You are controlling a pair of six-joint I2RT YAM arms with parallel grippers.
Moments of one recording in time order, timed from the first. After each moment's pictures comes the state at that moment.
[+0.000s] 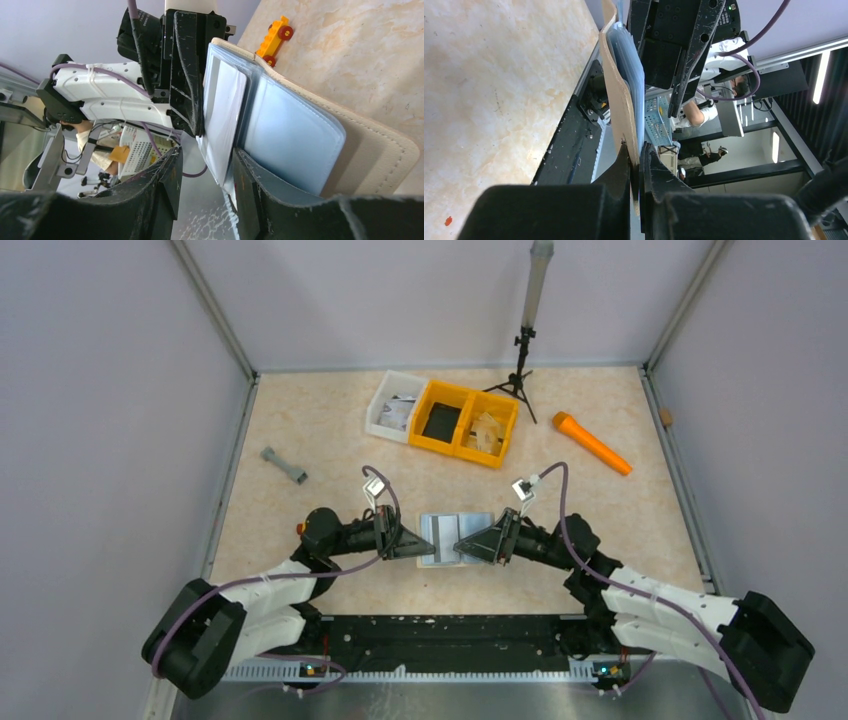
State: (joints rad) left arm -0.56 1.07 0.18 0.97 0.89 -1.27; right arm 0.84 0.87 0.22 0.67 -0.39 1.04
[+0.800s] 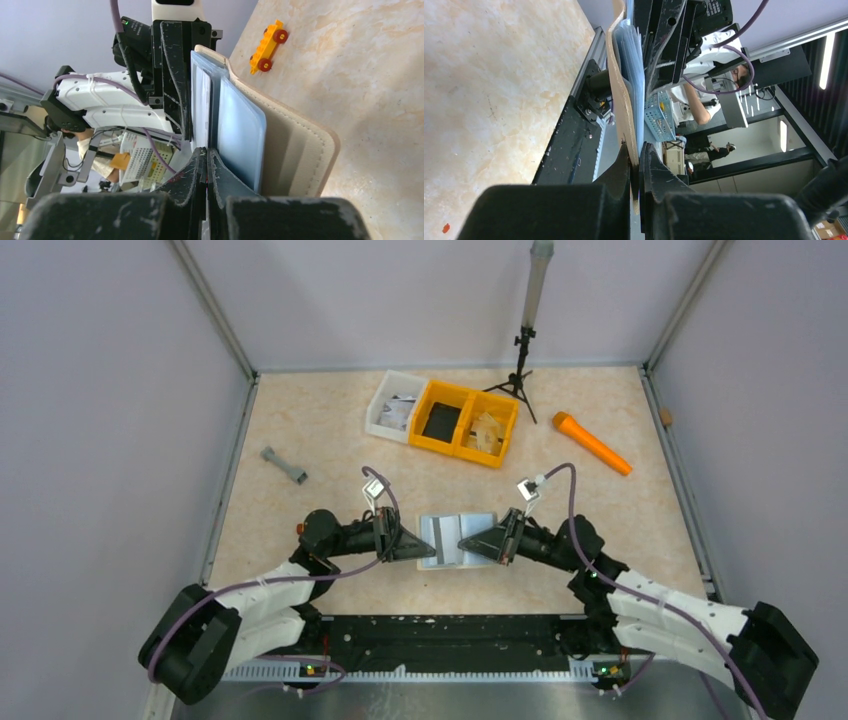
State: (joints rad) left arm -0.56 1.05 0.18 1.00 0.89 -1.25; right arm 0.82 0.84 0.22 0.64 -0.37 1.06
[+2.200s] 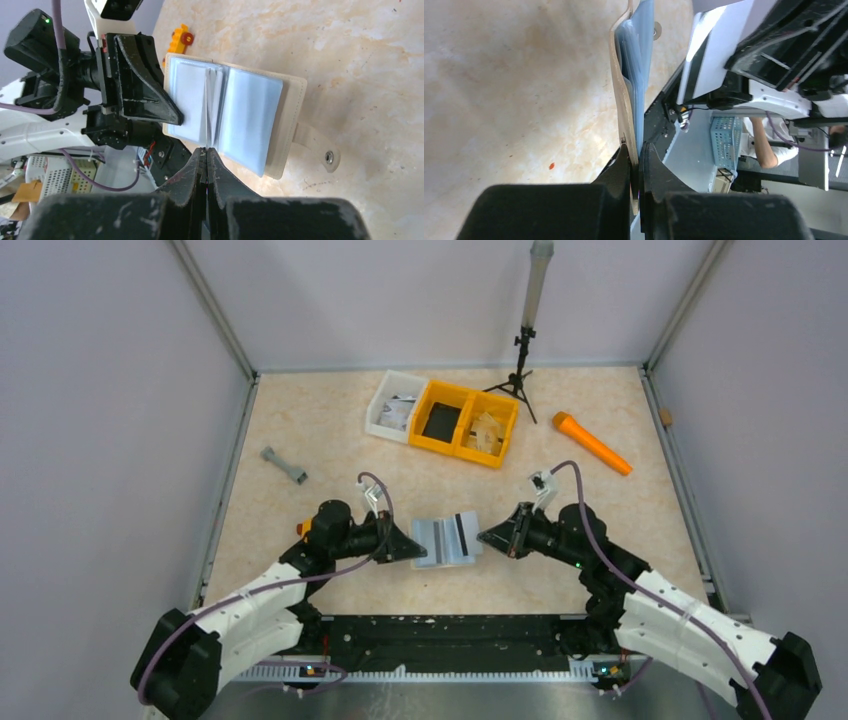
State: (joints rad) left arm -0.55 0.90 0.26 0.29 0.67 -0.93; right arm 0.76 0.65 0.36 0.03 -0.22 0.81
